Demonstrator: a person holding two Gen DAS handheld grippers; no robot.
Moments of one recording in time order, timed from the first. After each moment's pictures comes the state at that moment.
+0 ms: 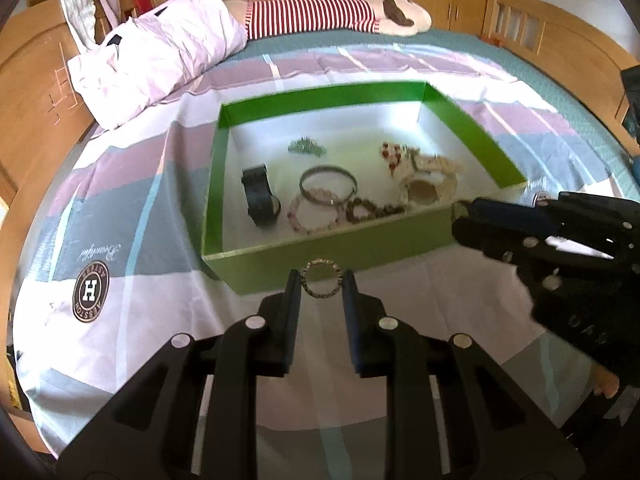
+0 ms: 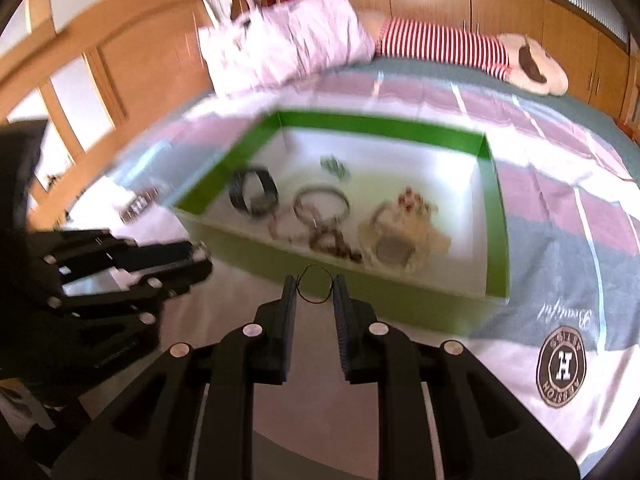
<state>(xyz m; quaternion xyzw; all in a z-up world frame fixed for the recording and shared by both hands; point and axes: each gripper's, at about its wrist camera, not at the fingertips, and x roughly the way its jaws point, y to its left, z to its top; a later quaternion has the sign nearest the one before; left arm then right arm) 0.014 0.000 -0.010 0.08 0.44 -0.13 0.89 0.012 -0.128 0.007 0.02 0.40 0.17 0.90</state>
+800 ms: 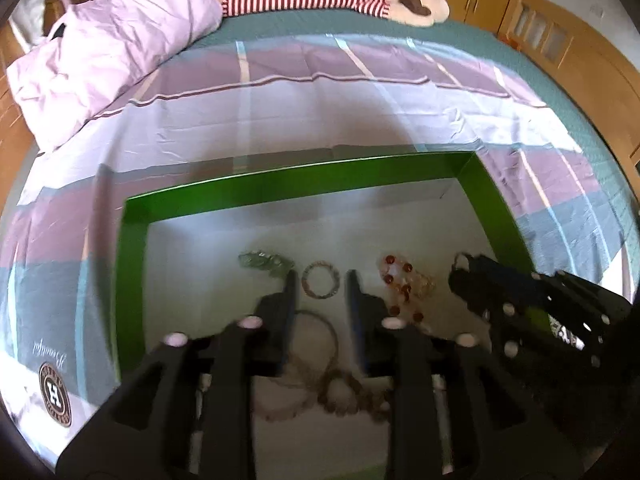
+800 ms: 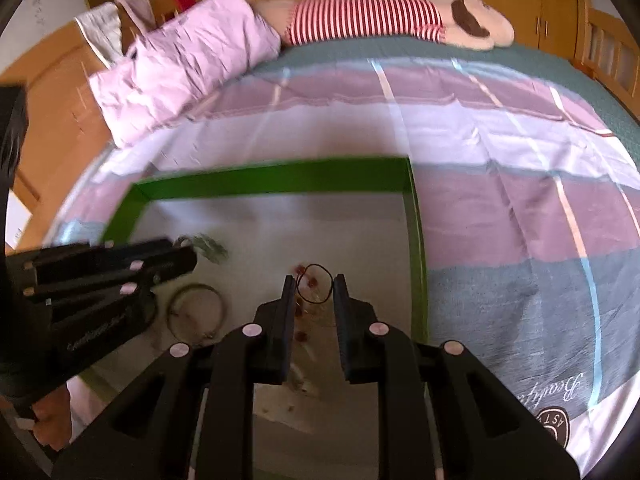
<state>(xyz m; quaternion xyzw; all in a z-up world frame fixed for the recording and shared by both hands) 0.191 -0.068 -0.024 0.05 0.50 -0.14 0.85 0.146 -0.191 -0.031 0.07 0.47 0.04 0.88</state>
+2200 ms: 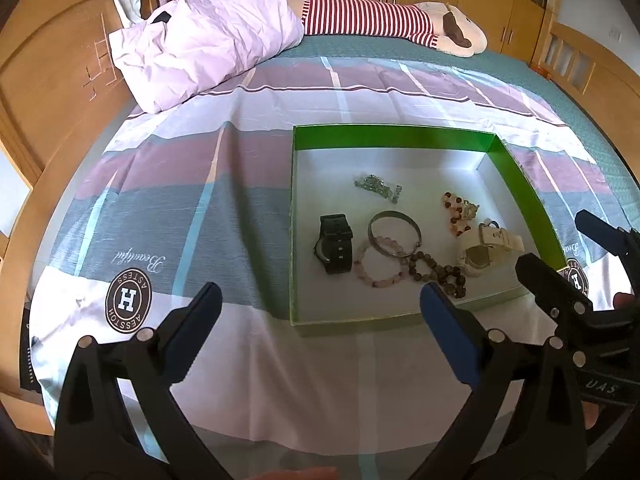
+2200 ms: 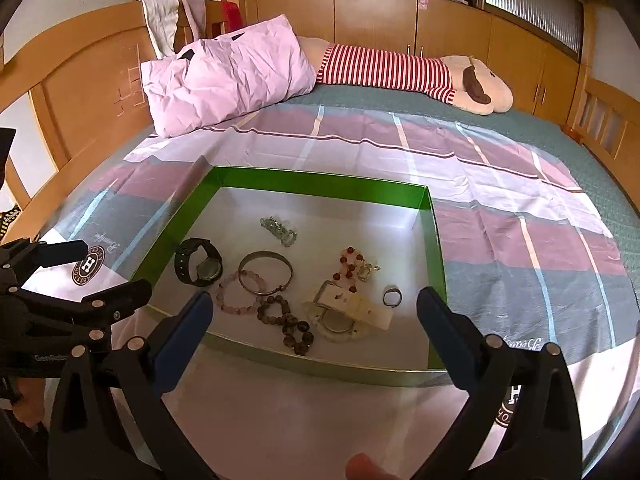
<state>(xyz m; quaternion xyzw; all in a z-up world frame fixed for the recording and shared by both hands) 0.068 0.036 0.018 0.04 0.46 -0.07 0.88 0.047 -0.126 0.029 -0.01 0.39 0.05 0.92</state>
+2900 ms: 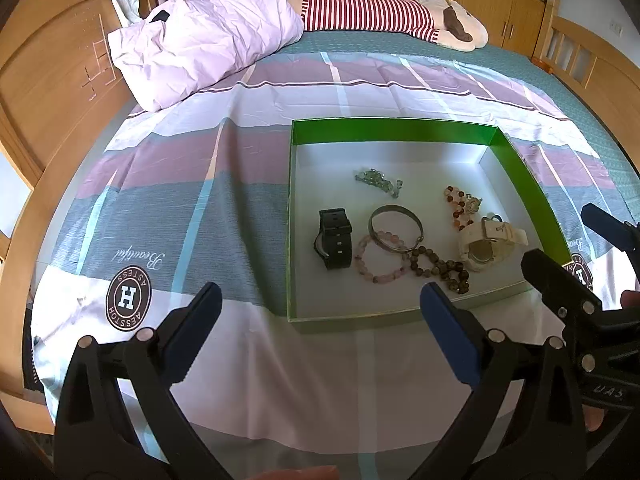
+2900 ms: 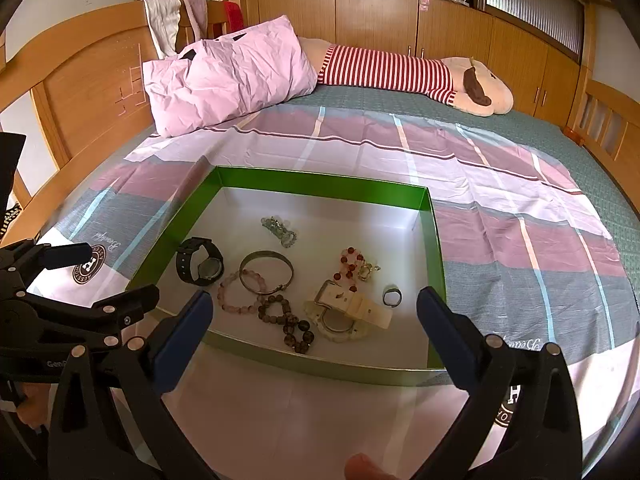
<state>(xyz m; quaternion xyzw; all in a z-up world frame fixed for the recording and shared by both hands) 0.068 0.033 0.014 0.05 0.47 -0.06 0.88 0.046 -0.126 0.030 -0.01 0.39 0.05 0.92</state>
